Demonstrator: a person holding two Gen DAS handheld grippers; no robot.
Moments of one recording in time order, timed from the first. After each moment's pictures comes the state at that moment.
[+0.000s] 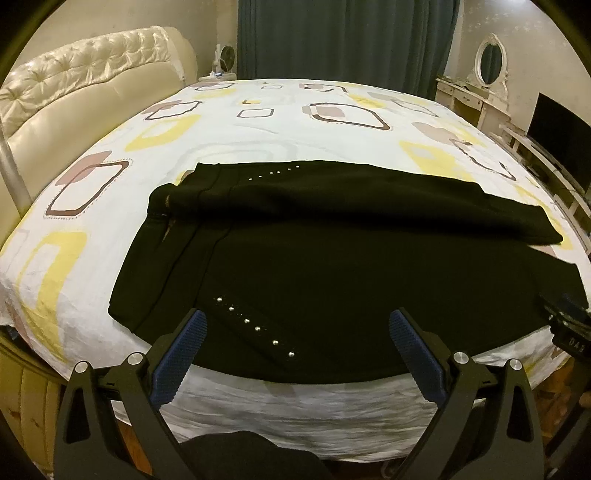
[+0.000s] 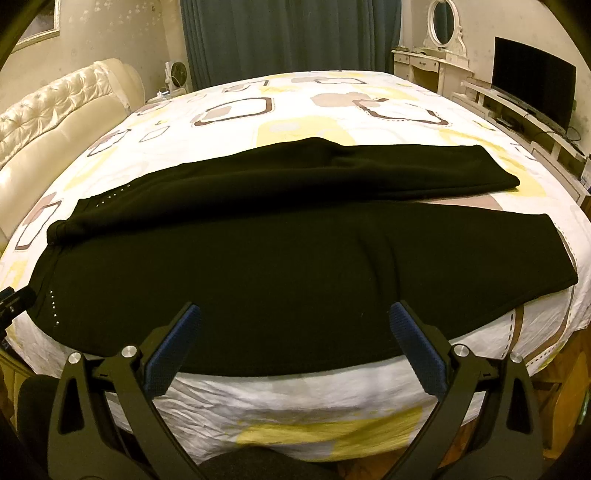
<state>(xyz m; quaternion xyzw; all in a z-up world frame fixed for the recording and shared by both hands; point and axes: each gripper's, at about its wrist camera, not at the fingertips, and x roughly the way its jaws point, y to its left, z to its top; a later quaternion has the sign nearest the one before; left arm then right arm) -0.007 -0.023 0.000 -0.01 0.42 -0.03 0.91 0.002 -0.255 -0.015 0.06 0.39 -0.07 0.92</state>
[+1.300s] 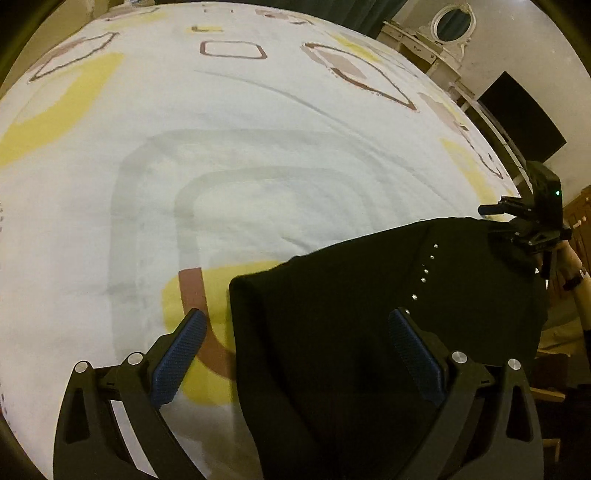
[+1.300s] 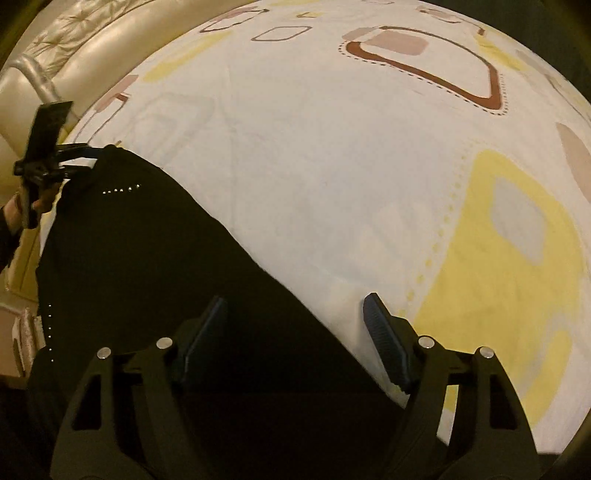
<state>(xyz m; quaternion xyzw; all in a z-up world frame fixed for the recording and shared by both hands) 0.302 0.144 -0.066 -0.04 0.55 -0.24 0.80 0.352 -0.199 -0.043 -0.09 0.56 0.28 0.78</state>
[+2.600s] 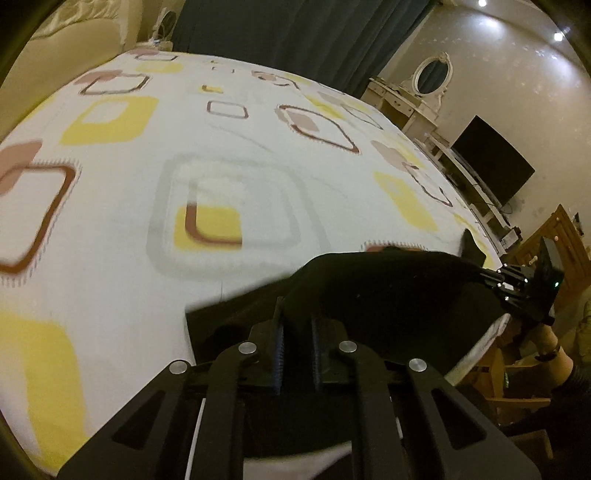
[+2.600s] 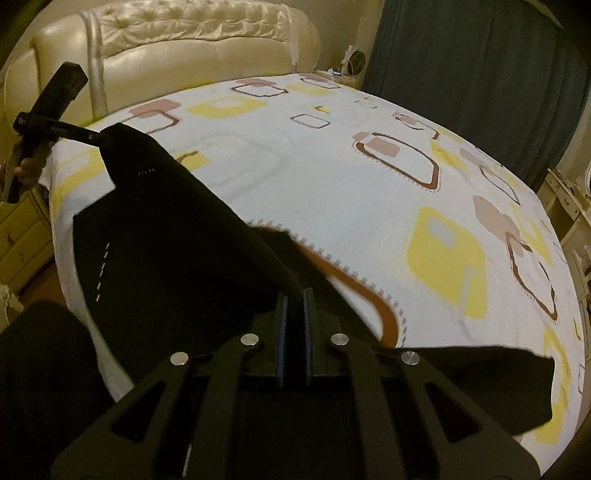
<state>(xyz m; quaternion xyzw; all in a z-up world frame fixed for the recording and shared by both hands) 0.136 0.160 0.016 -0.11 0.45 -0.24 0.85 0.106 -0.156 0.034 -0.19 0.37 0.20 0.89</state>
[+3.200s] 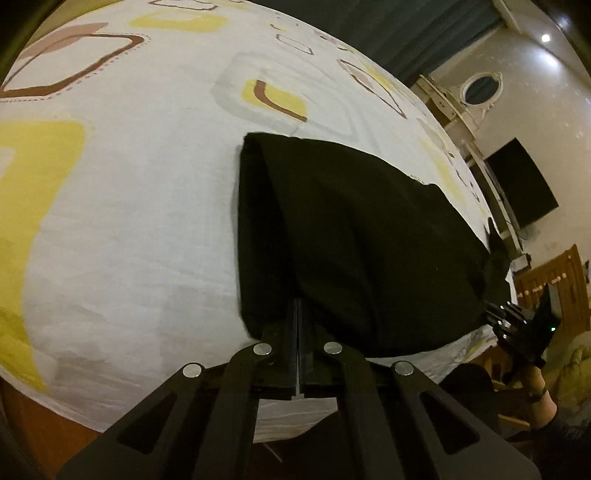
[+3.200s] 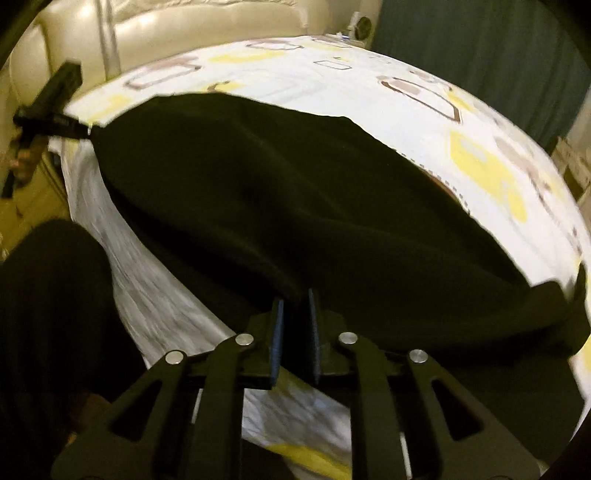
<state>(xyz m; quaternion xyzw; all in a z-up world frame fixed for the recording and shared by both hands) 0.069 0.186 -0.066 -0.18 0.52 -0.17 0.82 0.026 -0.153 -0.045 -0.15 0.44 0.20 0.86</state>
